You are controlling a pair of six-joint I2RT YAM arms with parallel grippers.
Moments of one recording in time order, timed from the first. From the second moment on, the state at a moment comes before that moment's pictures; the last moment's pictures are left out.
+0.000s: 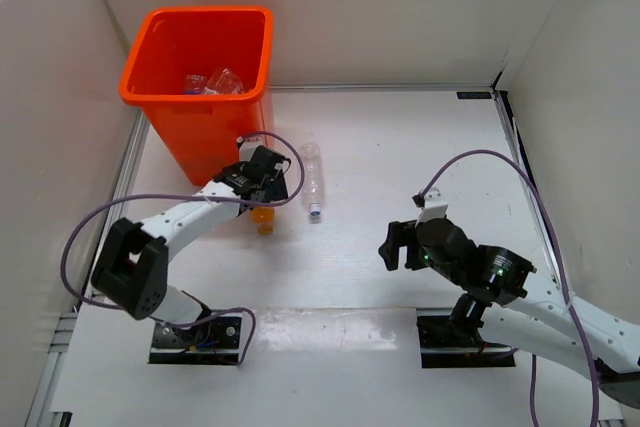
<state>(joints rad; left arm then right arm) -0.59 1.43 0.97 -0.49 -0.50 -0.62 1.03 0.62 0.66 -0.74 0.35 0.62</state>
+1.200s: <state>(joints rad) -0.80 1.22 1.22 -0.58 -0.57 -0.45 1.03 0.61 0.66 -0.74 0.35 0.62</state>
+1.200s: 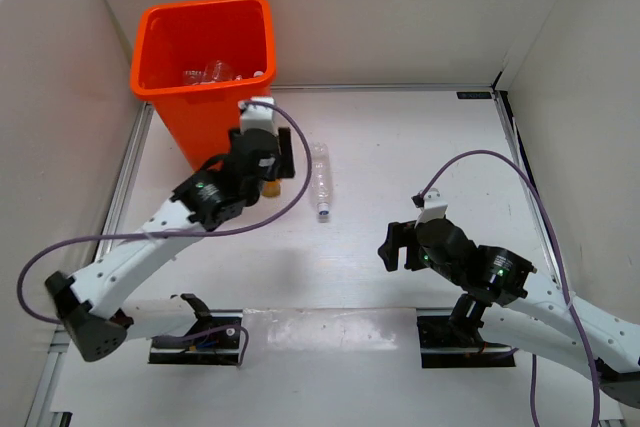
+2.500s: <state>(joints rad) -0.17 1.61 2.11 -0.72 -0.45 -0.30 1.04 0.61 0.64 -0.74 0.35 0.62</state>
